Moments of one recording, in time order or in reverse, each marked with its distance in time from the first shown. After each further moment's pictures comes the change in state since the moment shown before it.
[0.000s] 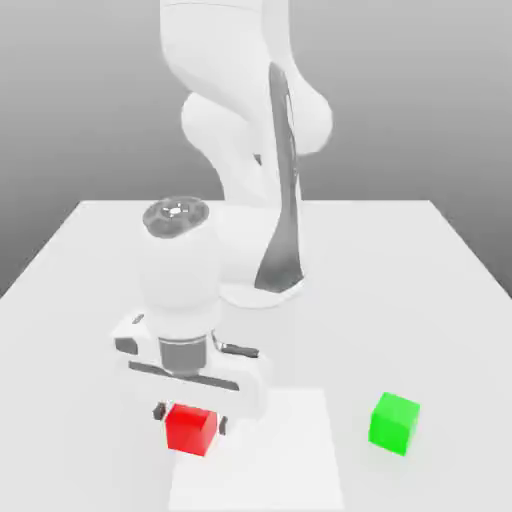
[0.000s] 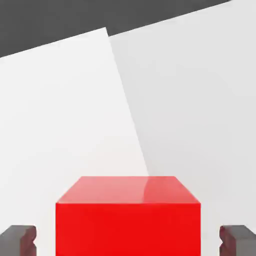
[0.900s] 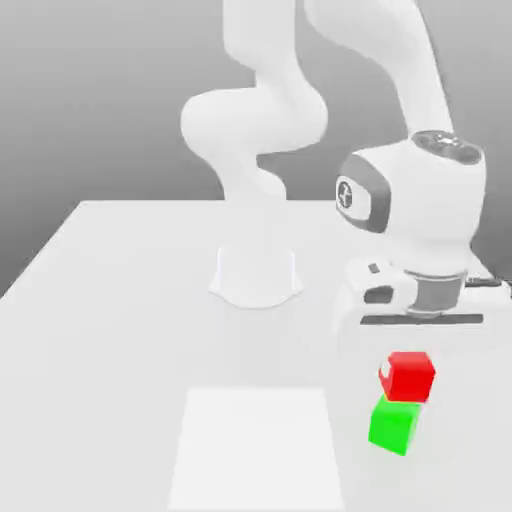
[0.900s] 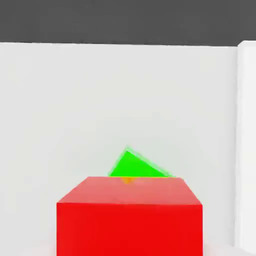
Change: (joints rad) arm 0.496 -0.096 0.139 0.032 -0.109 -0.128 0.450
